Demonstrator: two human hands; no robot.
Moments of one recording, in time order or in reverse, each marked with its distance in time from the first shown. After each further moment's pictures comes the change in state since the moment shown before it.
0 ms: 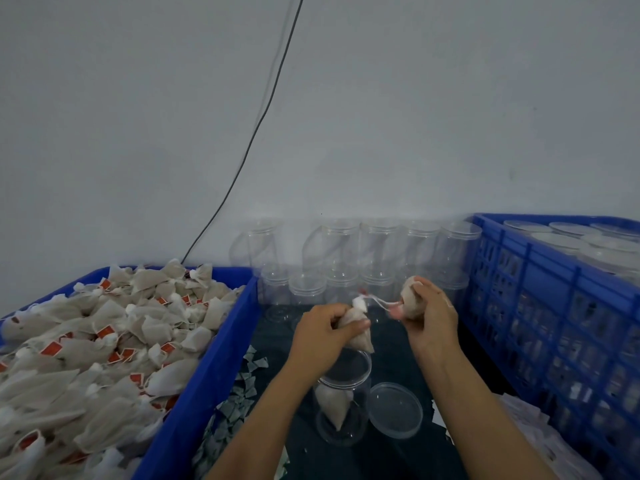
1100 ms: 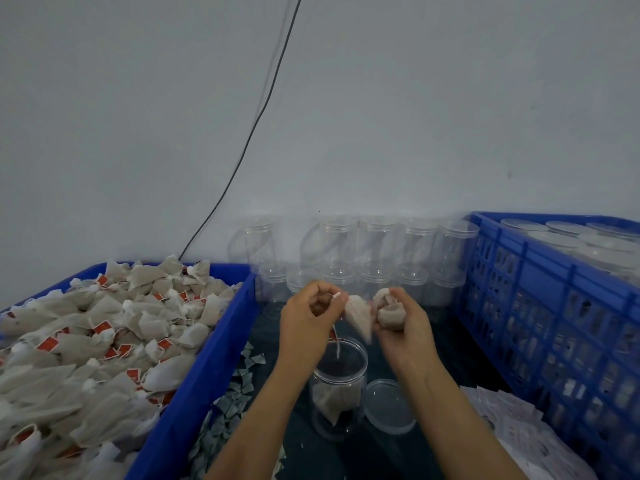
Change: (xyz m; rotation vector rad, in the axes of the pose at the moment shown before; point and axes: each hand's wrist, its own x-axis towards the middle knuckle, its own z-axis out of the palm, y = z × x) left_hand 0.000 0.000 -0.004 -0.167 0.280 0.088; right_hand -0.017 0.023 0.003 0.225 -0.132 0.238
